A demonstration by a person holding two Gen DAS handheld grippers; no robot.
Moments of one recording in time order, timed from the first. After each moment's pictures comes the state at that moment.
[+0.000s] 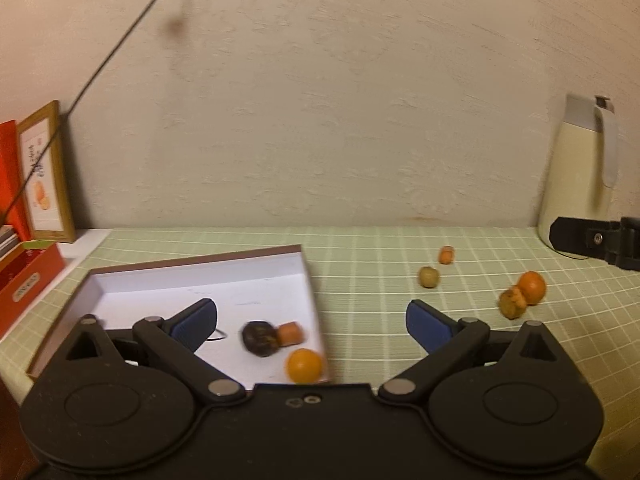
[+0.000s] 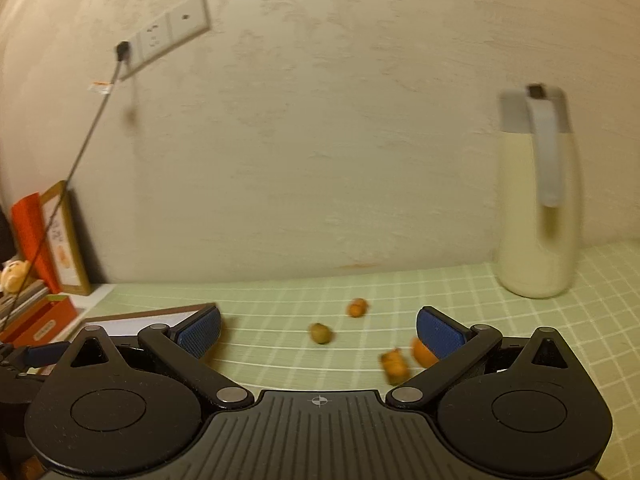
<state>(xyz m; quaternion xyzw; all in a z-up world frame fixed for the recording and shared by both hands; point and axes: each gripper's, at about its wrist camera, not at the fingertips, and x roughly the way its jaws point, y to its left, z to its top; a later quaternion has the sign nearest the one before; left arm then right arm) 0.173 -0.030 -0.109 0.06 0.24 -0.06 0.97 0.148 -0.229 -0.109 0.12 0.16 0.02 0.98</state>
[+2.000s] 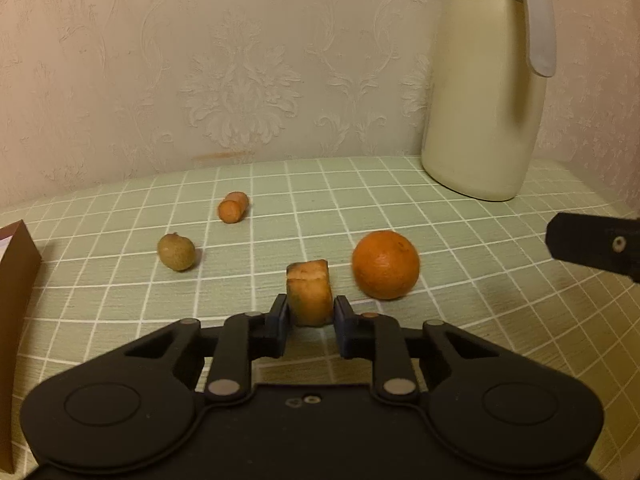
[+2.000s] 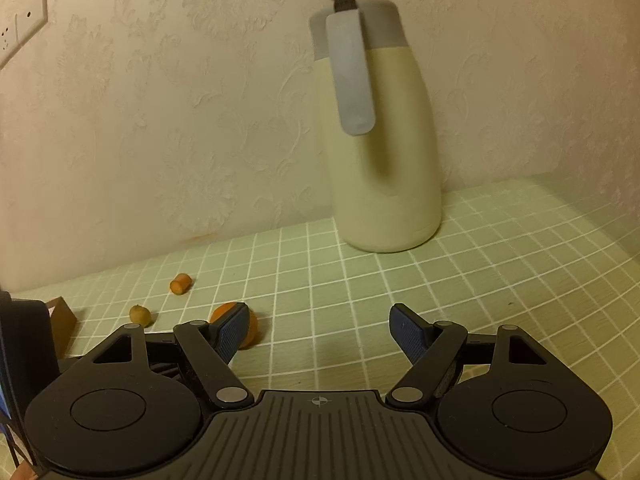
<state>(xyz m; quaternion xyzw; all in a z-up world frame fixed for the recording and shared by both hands) 0.260 -0.201 -0.202 0.08 0.31 -0.21 0.92 0.163 -0.344 -0.159 0.16 0.22 -0.11 0.96</state>
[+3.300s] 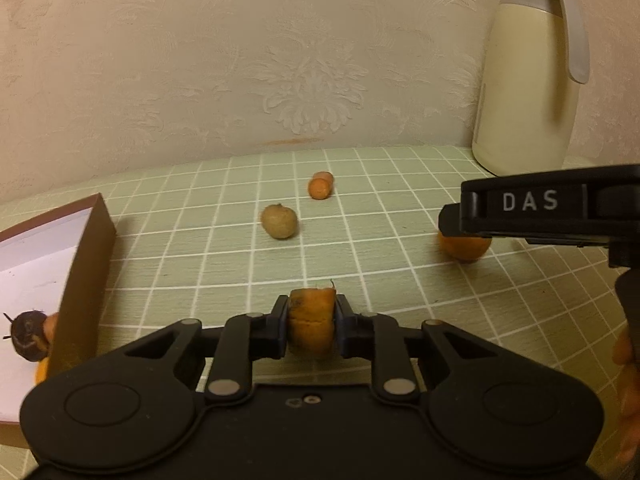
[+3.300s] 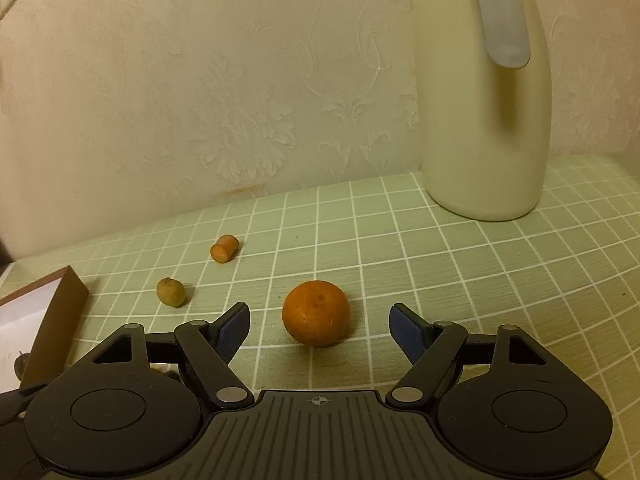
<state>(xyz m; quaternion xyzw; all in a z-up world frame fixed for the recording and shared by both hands) 0.250 -0.145 -0.192 0.09 0.32 -0.16 0.93 0.247 -0.300 -0.184 0.16 0.28 -0.07 0.94</state>
